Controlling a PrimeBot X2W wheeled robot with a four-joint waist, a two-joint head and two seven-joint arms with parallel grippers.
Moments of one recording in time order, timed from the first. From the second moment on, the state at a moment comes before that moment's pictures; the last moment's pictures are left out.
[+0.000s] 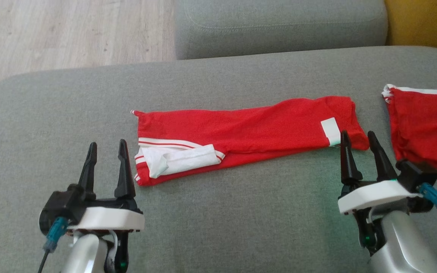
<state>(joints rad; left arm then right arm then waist) -0.16 0.12 -0.23 0.27 -0.41 0.03 -0.26 -0.23 -0.06 0.06 0.50 0.30 0.13 -0.25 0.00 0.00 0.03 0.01</state>
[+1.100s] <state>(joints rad) -0.27 0.05 -0.17 0.36 -0.26 -0.10 -0.26 -0.61 -0.06 -0.56 1.03 -0.23 0.13 -0.13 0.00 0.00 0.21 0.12</state>
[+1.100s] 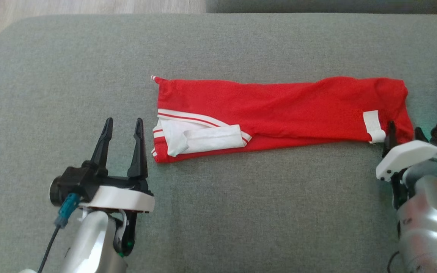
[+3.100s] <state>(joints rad) -0.20 0.04 -0.15 0.36 -0.25 -0.11 -0.26 -0.61 -0.06 0.62 0.98 0.60 0.13 -0.21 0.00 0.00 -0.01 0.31</state>
